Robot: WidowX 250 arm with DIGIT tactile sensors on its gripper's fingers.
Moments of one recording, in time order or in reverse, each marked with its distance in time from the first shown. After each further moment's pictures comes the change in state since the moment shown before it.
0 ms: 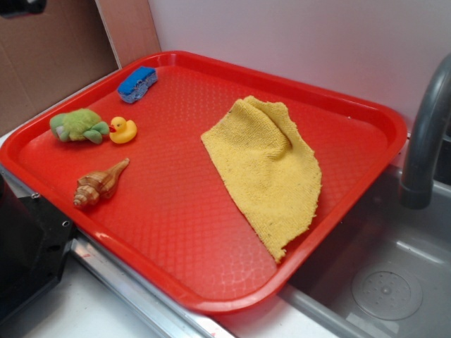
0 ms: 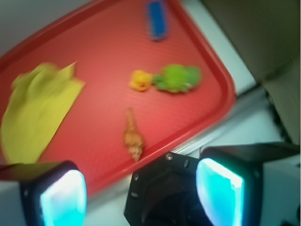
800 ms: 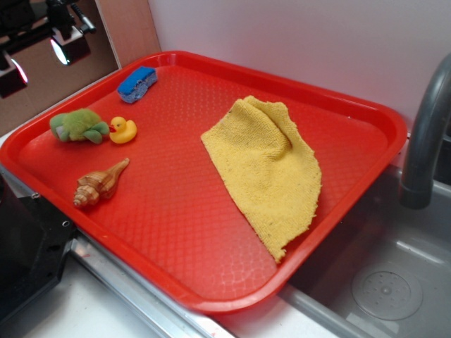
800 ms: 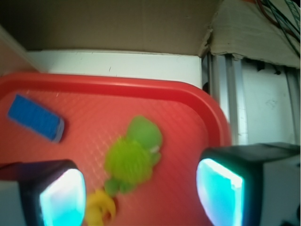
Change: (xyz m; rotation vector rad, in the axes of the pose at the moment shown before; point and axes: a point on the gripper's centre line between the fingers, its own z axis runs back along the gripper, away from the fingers) arm 0.073 0.039 -0.107 0.210 -0.198 0.809
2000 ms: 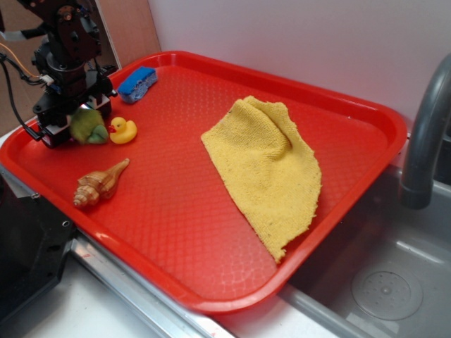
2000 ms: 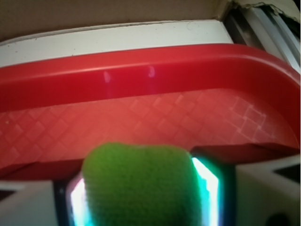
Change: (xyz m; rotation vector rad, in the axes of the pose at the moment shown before) arm -0.002 -0.007 -0.091 0.142 -0.084 0.178
